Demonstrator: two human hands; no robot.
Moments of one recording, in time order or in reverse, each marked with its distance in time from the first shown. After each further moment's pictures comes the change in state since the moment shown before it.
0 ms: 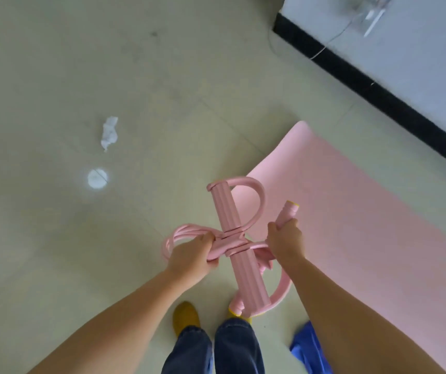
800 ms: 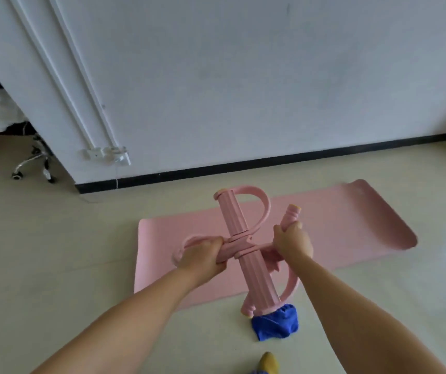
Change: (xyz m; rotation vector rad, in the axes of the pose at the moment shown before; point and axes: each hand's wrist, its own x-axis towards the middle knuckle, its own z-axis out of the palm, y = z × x) left_hand -0.191 0.334 -0.108 0.289 -0.047 1.013; right_hand -0.325 0.220 -0.284 0.460 0.681 0.446
